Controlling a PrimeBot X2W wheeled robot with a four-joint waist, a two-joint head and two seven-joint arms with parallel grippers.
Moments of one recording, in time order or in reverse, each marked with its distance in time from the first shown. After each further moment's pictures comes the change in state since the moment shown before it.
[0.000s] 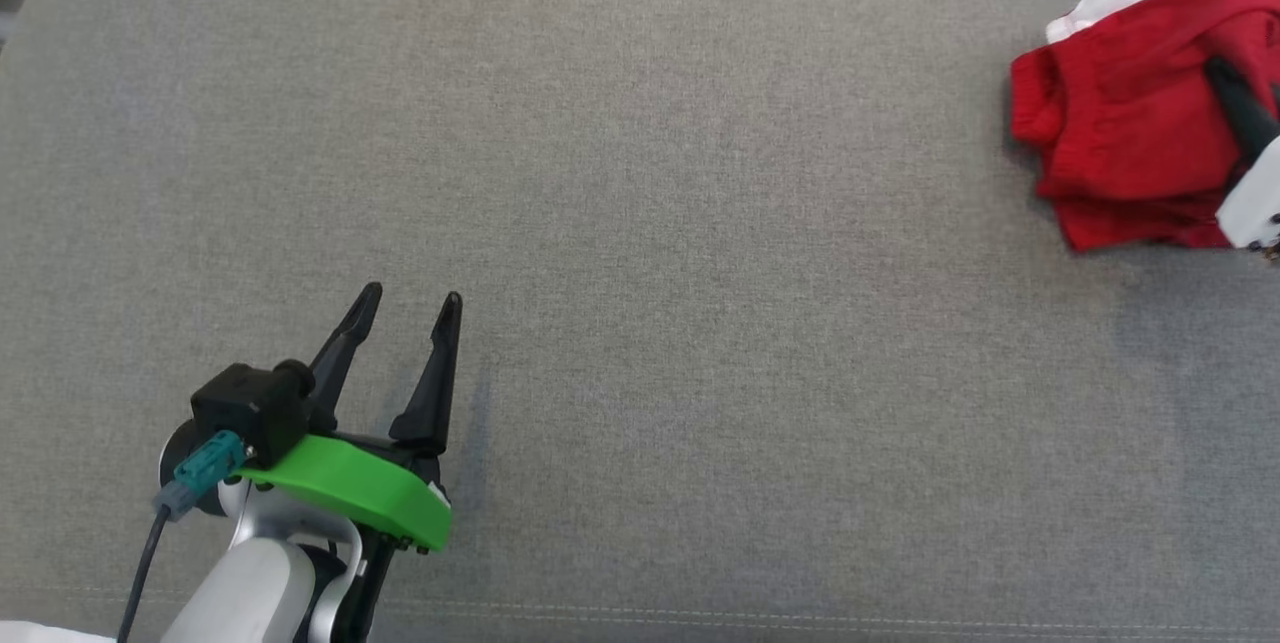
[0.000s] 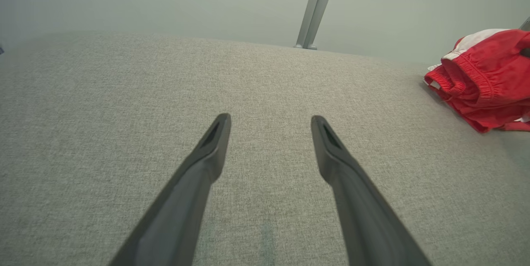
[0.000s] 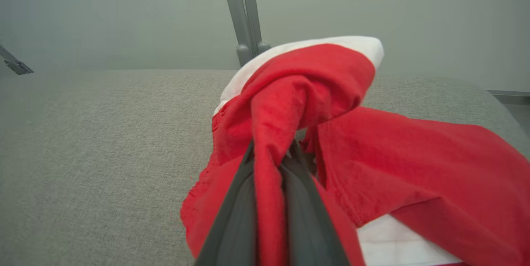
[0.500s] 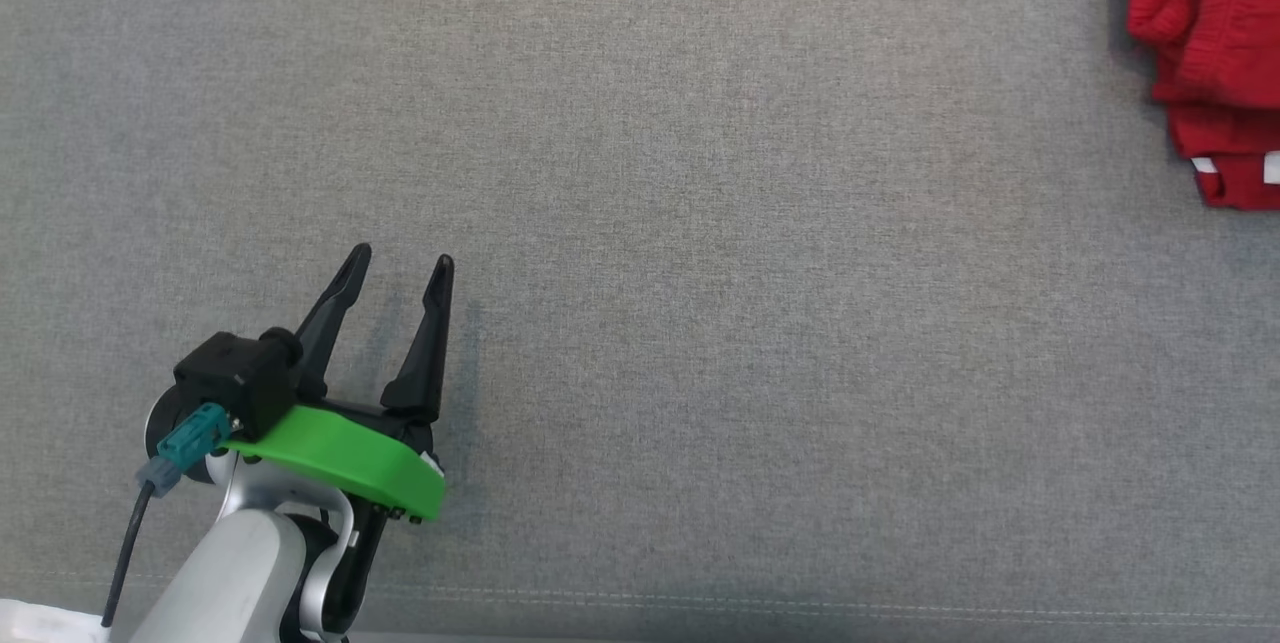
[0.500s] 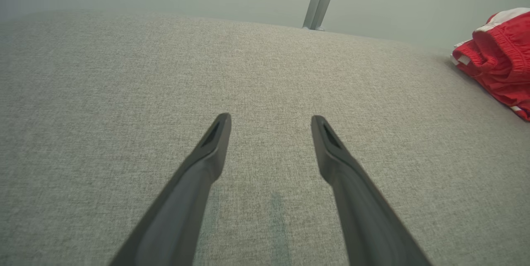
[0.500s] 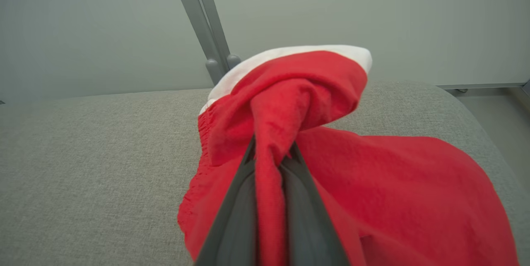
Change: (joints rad) left arm -0.049 0.006 0.009 -0.014 0.007 0.000 0.001; right arm -0.062 -0.120 -0.101 -0.024 0.058 0.013 0.023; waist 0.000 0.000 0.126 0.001
